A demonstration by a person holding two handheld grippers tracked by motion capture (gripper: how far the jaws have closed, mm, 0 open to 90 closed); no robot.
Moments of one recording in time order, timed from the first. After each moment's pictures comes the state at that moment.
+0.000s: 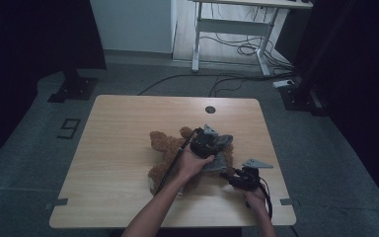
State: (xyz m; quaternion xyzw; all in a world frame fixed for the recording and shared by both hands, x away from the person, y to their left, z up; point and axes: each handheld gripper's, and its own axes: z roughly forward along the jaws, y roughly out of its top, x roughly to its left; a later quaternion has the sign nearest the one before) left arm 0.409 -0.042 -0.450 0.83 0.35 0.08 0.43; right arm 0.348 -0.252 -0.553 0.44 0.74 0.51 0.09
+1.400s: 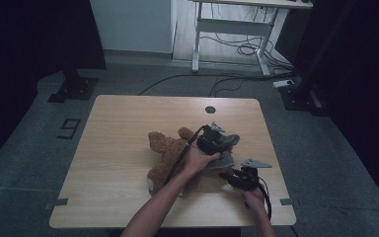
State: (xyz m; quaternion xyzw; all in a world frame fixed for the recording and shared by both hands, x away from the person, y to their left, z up) left arm 0.425 -0.057 -0.452 0.84 0.33 0.06 0.43; right arm 0.348 -0.249 -0.553 0.45 0.74 0.50 0.09
